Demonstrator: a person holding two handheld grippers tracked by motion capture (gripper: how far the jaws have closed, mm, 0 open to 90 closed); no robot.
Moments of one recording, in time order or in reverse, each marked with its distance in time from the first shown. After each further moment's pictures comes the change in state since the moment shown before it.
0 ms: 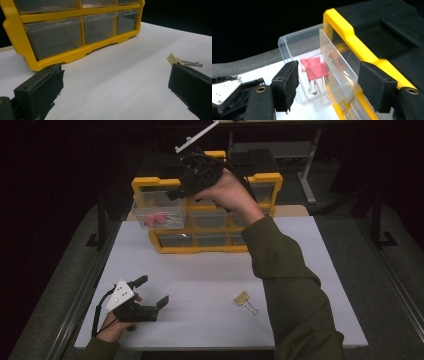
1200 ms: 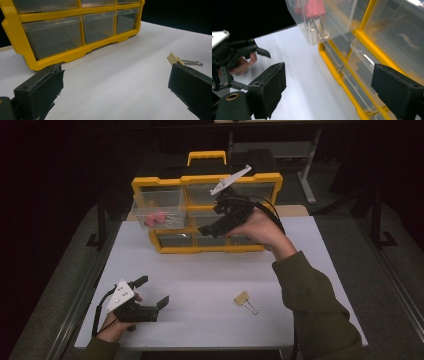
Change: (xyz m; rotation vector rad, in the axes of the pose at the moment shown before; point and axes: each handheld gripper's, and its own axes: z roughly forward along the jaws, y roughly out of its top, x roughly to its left) left arm -0.001 -0.001 0.001 -0.012 -0.004 -0.002; right arm 0.004 -0.098 -0.015 0.070 -0.056 -0.005
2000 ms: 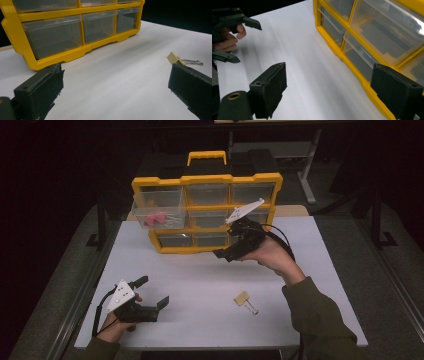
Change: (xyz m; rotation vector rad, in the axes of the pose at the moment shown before) left arm 0.000 -0.001 -0.001 0.011 0.002 0.002; right arm 0.007 -0.071 0.010 0.031 -0.028 0.055
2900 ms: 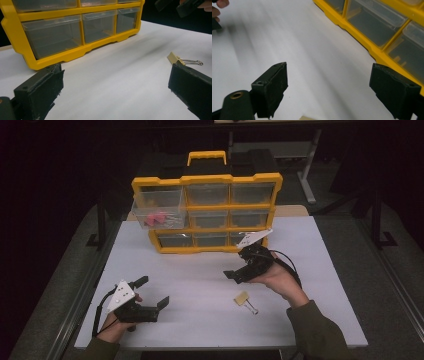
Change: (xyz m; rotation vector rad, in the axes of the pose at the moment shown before) left arm -0.001 -0.001 0.001 -0.001 0.000 0.000; right arm 0.009 -0.069 0.017 0.036 -0.030 0.080
